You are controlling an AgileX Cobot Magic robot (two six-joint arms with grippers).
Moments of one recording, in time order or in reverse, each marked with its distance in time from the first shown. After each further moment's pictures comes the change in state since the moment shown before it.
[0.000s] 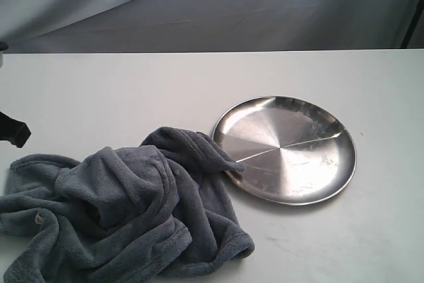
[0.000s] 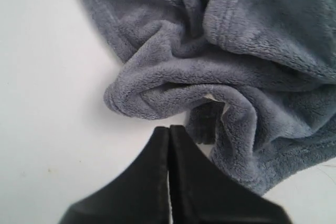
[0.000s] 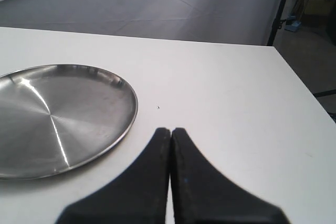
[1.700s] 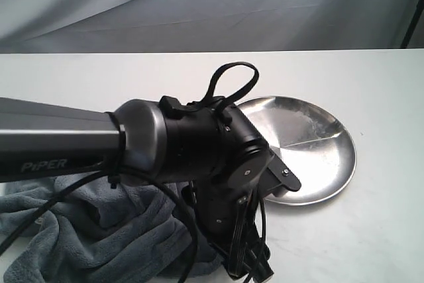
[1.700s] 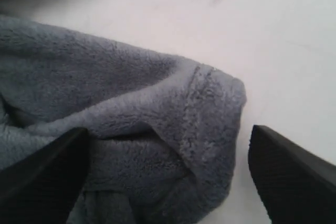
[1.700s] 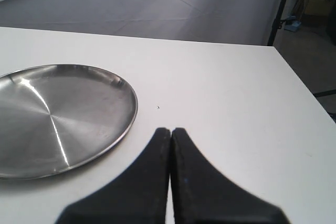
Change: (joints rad) left arm -0.825 0.593 -0.253 0.009 -0.292 -0.045; right arm 0.000 0.000 0.000 0.000 0.000 0.000
